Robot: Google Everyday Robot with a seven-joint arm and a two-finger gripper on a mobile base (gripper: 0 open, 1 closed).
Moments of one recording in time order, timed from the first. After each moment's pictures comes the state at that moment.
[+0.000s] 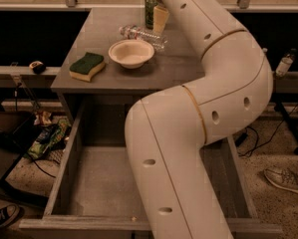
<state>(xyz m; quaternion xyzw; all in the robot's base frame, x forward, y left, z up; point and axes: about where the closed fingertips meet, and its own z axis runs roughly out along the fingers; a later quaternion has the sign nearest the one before) 0.895 -0.084 0.955 -0.49 0.78 -0.26 0.29</state>
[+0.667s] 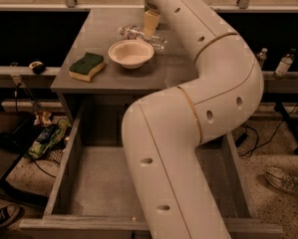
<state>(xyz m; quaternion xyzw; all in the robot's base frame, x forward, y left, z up) 0.902 -0.051 0.933 -0.49 0.78 -0.23 0.30</state>
